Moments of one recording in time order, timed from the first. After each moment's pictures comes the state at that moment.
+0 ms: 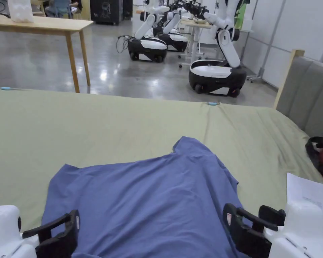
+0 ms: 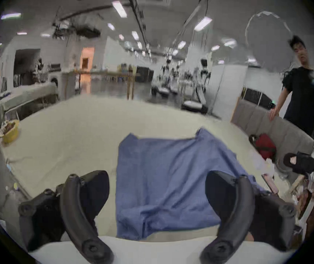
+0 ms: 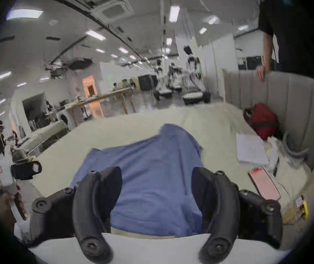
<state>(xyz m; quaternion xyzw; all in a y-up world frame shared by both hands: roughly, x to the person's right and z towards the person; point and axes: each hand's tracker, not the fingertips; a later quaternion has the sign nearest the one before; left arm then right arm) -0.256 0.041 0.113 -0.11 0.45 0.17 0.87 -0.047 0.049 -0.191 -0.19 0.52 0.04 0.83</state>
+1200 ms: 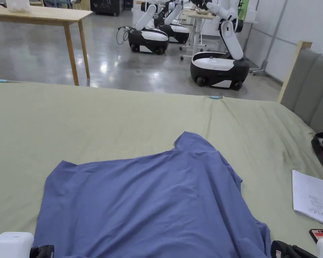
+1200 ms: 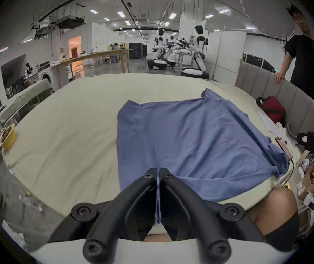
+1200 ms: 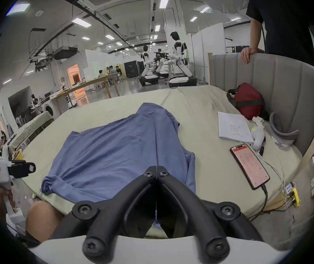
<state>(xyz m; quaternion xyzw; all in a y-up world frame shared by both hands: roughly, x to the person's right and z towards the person) -0.289 -0.022 0.111 -0.29 0.42 0.18 0.84 -0.014 -0.004 -0.241 -0.28 0.44 0.08 0.85</state>
